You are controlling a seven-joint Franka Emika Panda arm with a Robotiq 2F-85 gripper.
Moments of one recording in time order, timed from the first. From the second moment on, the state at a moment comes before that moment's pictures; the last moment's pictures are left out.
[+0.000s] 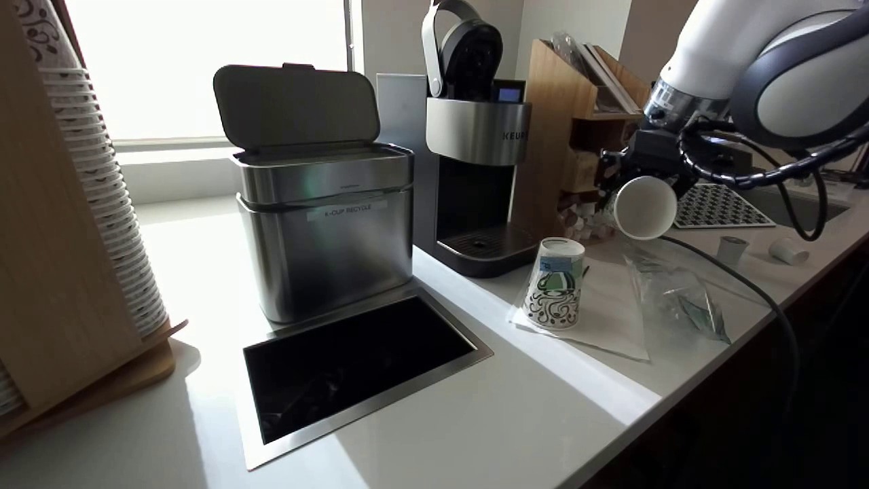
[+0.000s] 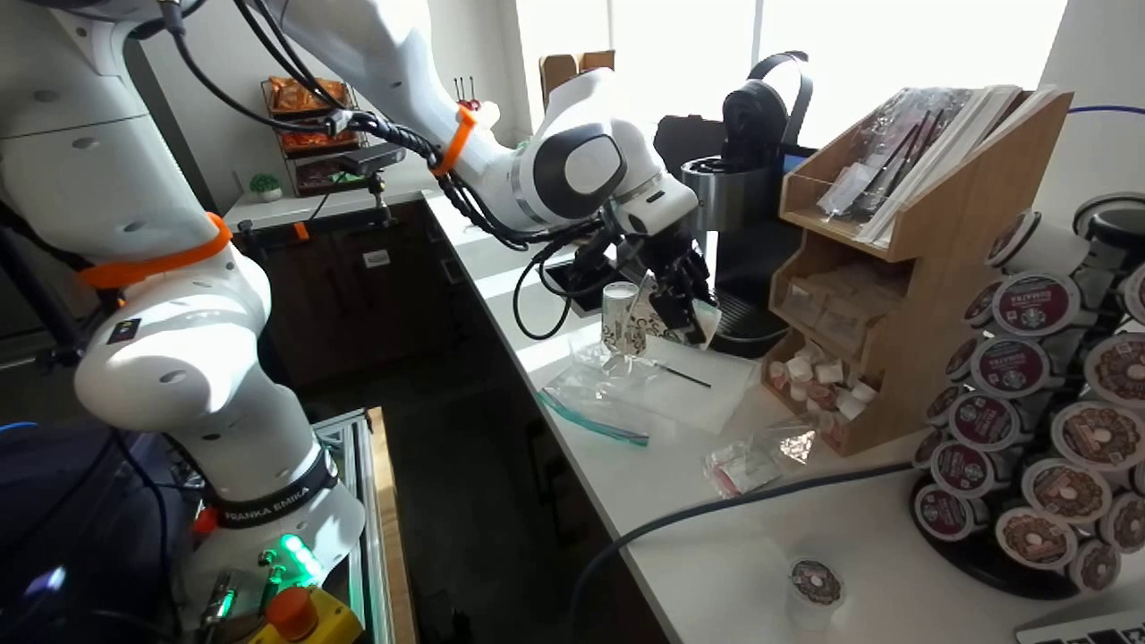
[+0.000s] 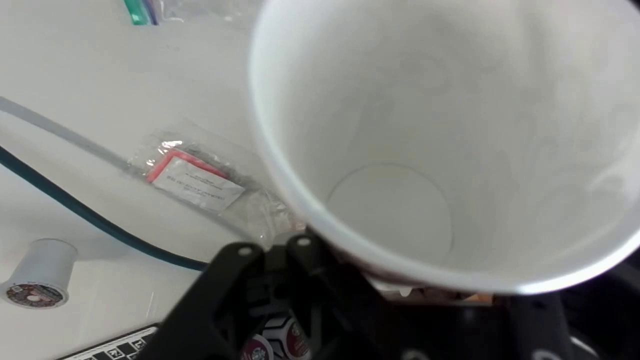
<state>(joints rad) -0.09 -0.06 -0.08 -2.43 -0.54 2.76 1.19</state>
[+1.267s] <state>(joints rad) -0.09 -0.06 -0.02 -2.40 -1.15 2.75 1.79</state>
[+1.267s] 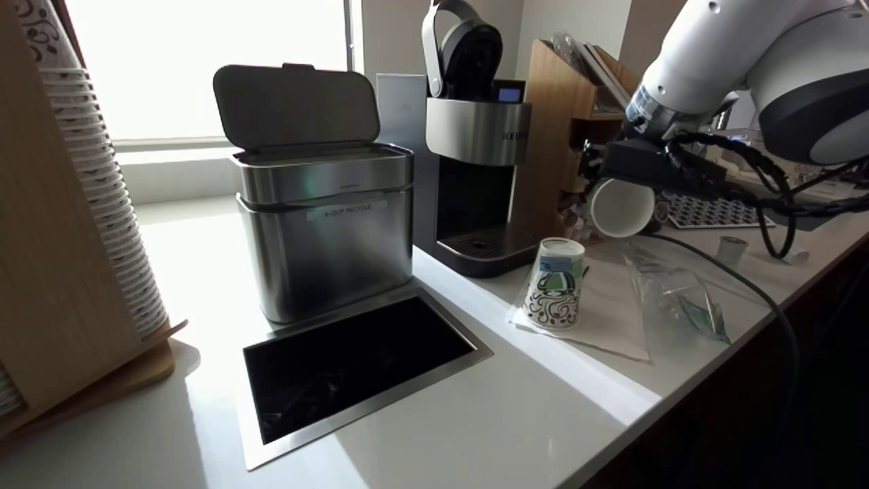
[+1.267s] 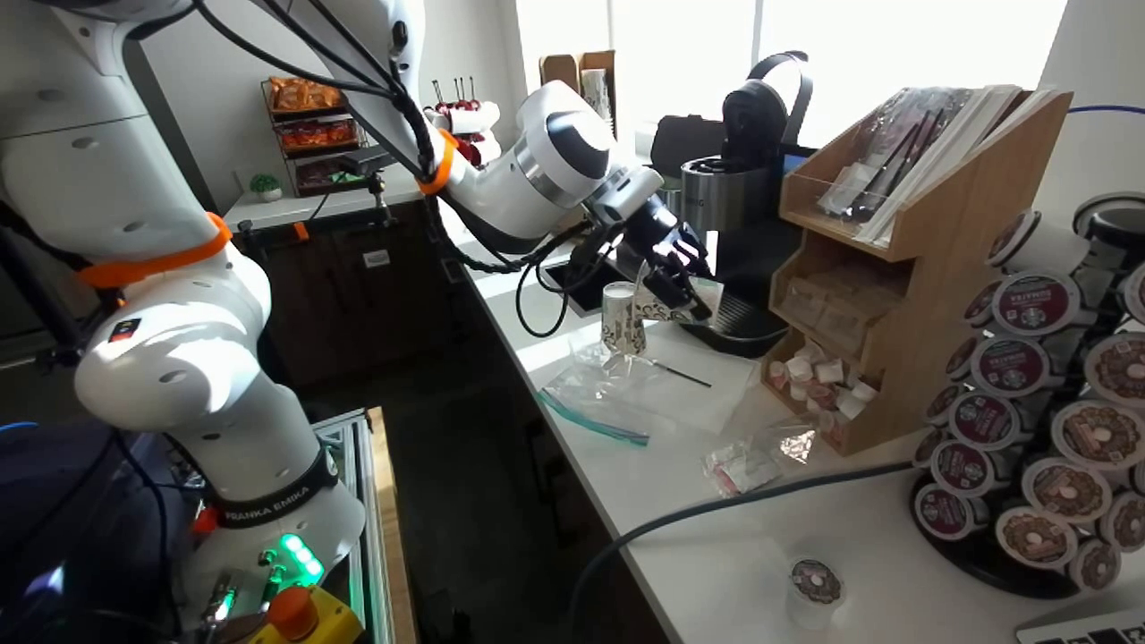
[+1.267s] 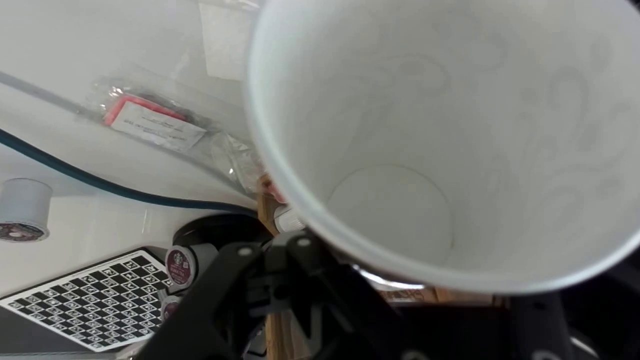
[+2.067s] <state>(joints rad) -0.08 -0.06 0.06 -2.38 -1.56 2.69 2.10</state>
